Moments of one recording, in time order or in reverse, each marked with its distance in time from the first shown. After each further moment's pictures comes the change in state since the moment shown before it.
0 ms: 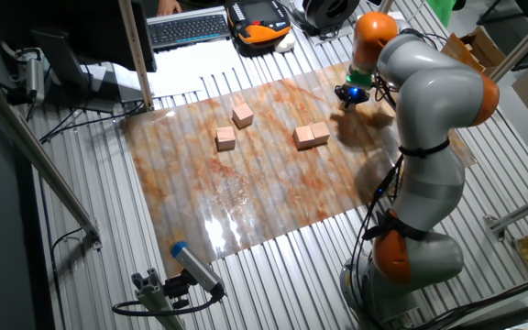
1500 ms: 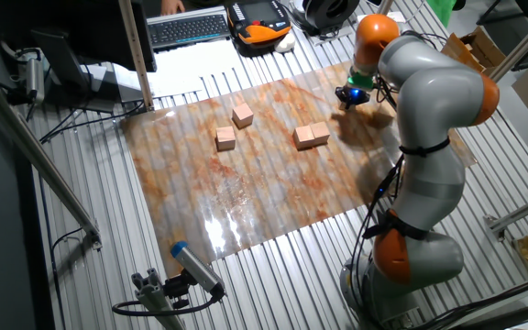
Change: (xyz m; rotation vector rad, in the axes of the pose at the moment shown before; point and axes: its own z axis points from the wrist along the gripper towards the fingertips) arm -0.002 -0.003 0.008 -0.055 0.025 -0.044
